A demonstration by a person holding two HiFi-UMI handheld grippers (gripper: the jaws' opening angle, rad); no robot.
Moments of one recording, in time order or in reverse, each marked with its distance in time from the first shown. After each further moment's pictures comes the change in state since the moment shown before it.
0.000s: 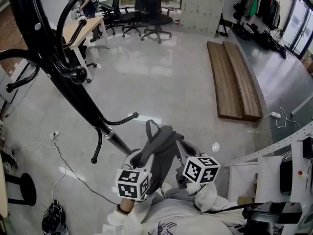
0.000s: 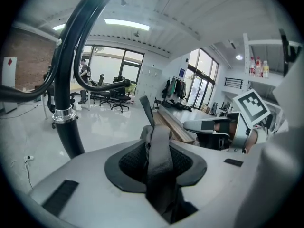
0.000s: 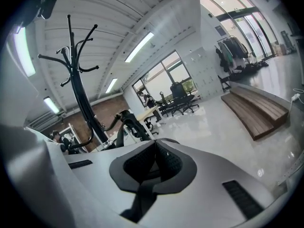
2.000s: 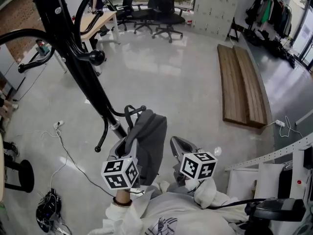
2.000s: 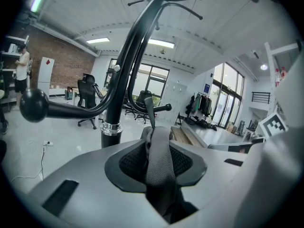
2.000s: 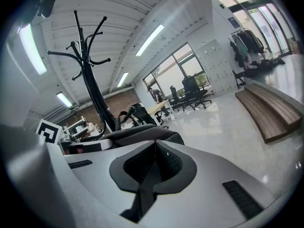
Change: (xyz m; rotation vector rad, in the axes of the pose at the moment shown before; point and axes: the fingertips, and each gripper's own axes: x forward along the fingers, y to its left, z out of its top) left arm -0.041 0.073 0.028 -0.183 -0.187 0.275; right arm 0.014 0.036 -0.009 -0.061 0.083 0.134
